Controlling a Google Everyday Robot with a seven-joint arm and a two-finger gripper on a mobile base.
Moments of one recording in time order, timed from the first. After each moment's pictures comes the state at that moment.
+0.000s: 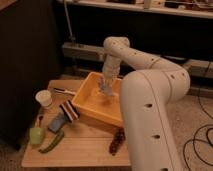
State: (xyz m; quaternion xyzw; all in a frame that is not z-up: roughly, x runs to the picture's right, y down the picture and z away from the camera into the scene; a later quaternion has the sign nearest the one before) arm 0.001 -0.016 0.861 -0.37 0.17 0.61 0.68
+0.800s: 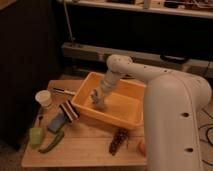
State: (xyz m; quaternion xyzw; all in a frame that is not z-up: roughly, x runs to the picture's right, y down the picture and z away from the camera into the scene) arm -0.018 0.056 0.847 -0.42 0.08 0.59 0.68
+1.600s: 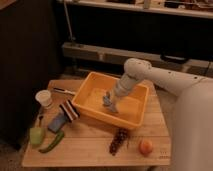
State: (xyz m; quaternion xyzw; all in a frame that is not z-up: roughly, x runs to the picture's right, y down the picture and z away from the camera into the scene) arm 0.055 0.069 0.807 -0.40 0.09 0.66 0.63
